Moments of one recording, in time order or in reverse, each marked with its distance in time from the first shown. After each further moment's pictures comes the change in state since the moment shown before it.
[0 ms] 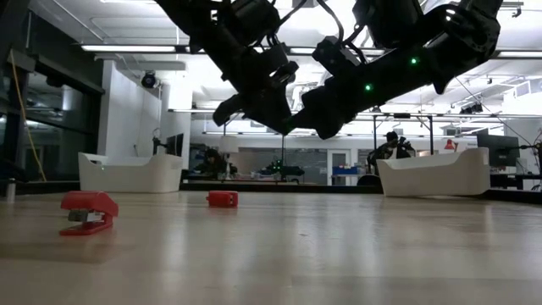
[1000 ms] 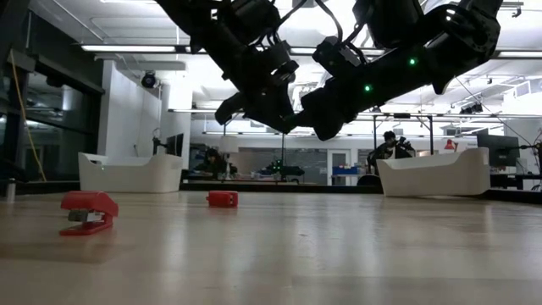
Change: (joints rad) left arm 0.000 0.000 0.002 0.006 -0.001 -0.036; right arm 0.001 0.000 0.000 0.006 0.059 -0.017
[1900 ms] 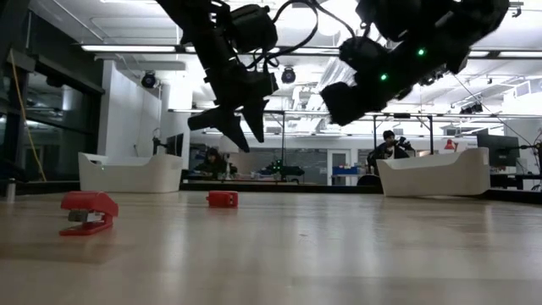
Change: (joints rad) left arm 0.001 -0.001 0.002 -0.259 -0.320 -0.054; right arm -0.042 -0.201 -0.001 -0.451 0.321 0.345
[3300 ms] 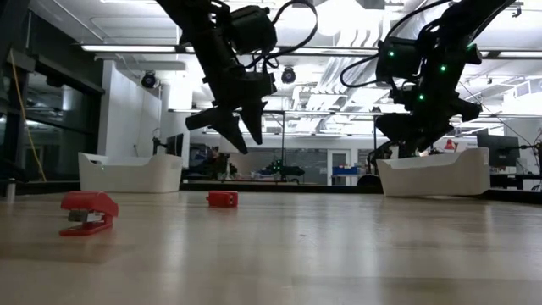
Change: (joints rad) left arm 0.000 0.000 -0.002 -0.017 0.031 -0.041; right arm -0.482 -0.262 0.001 -0.931 -0.329 0.642
